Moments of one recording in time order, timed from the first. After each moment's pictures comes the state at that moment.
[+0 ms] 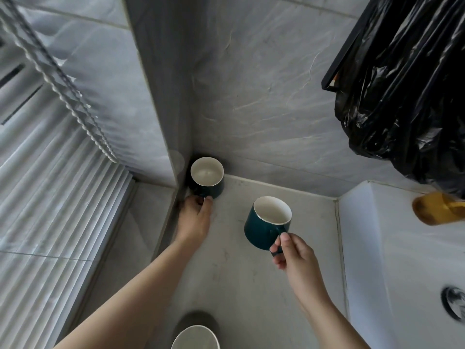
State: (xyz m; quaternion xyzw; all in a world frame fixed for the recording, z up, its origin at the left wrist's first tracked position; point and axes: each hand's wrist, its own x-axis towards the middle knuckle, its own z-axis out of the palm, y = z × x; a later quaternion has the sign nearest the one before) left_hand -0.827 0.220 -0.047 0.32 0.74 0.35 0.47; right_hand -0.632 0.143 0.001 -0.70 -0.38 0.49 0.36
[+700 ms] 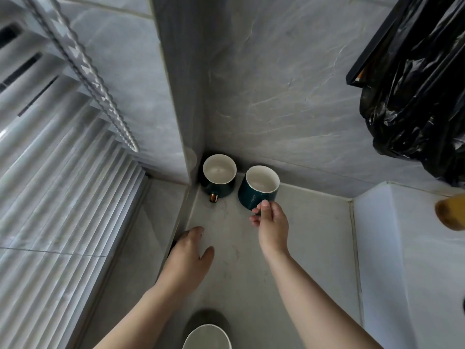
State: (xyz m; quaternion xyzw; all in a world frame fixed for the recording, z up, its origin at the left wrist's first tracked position) left_hand -0.865 0.139 -0.051 0.52 0.73 0.16 0.40; right_hand -0.700 0.211 -0.052 -0.69 -0.33 0.47 0.44
